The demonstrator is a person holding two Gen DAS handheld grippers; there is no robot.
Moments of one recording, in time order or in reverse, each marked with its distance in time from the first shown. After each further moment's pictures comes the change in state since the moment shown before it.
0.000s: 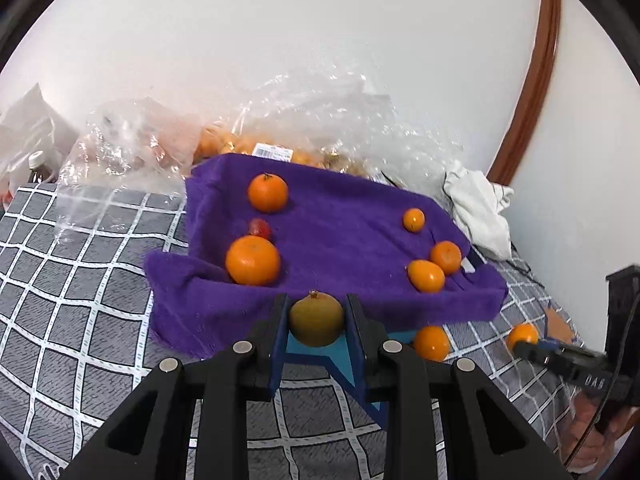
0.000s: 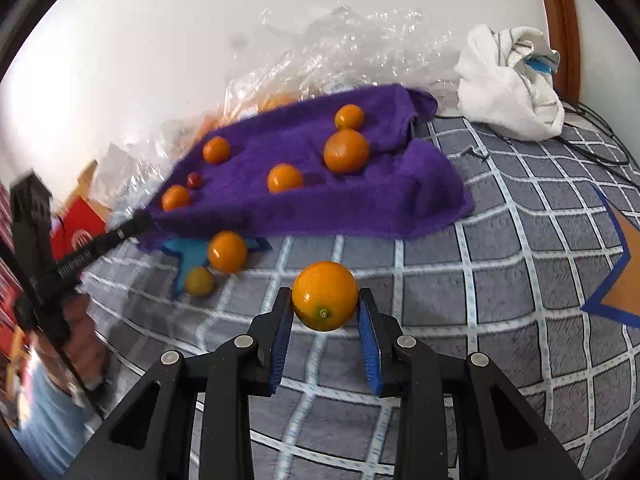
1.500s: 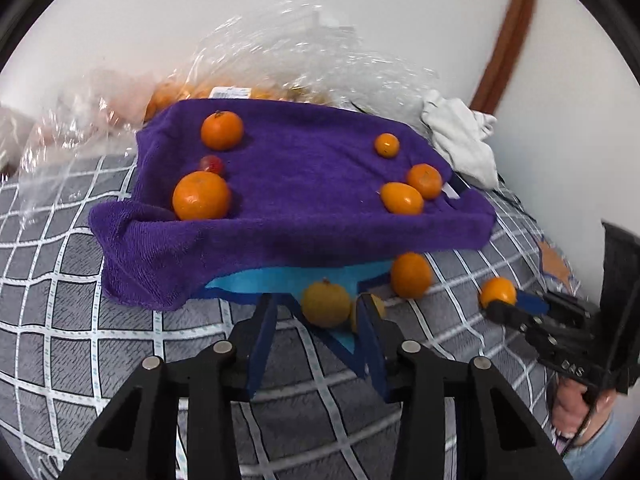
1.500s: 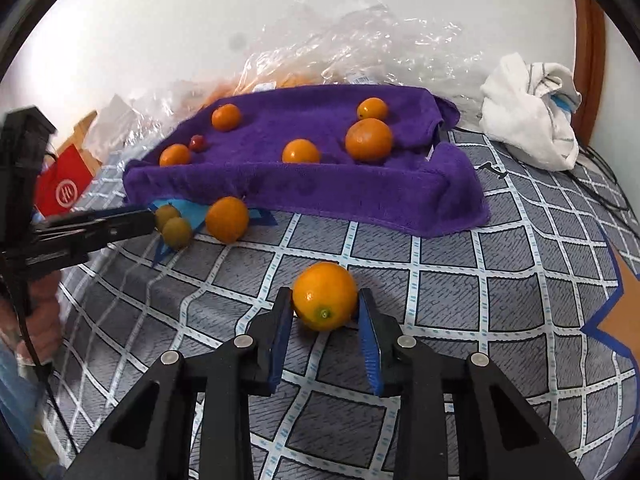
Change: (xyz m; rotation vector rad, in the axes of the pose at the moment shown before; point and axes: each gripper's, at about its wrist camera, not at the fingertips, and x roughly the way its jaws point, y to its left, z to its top) left arm 0.021 -0.022 -0.017 0.101 0.226 -0.033; right arm 0.017 0.017 -0.024 -0.153 0.021 -0.053
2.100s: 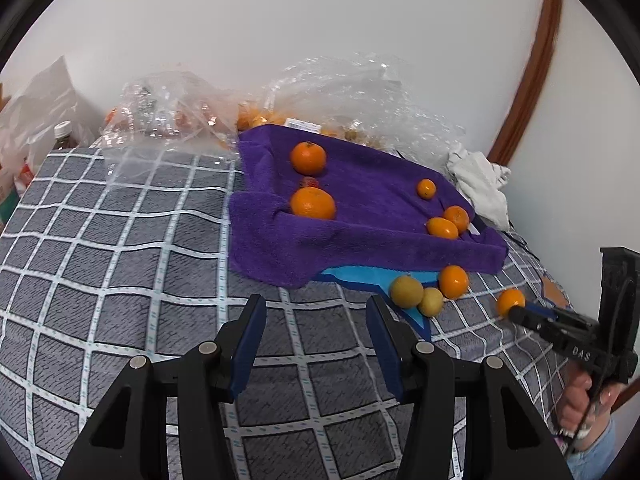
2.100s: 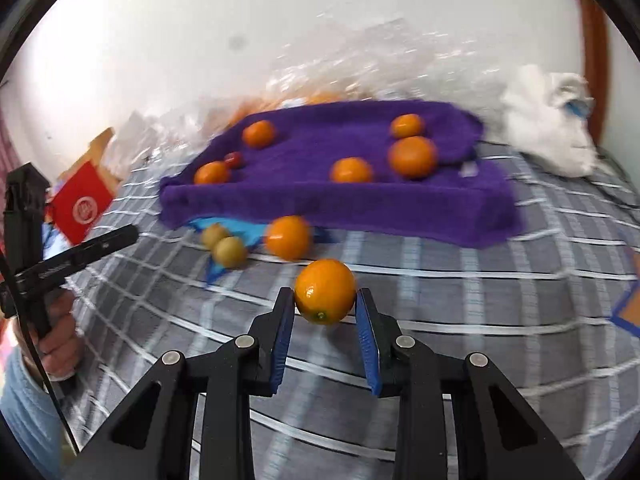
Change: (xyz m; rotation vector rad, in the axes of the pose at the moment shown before) left arm -0.056 0.064 -0.030 -0.079 -0.146 0.012; right arm -0.014 0.026 -0.002 0.016 -0.036 -0.016
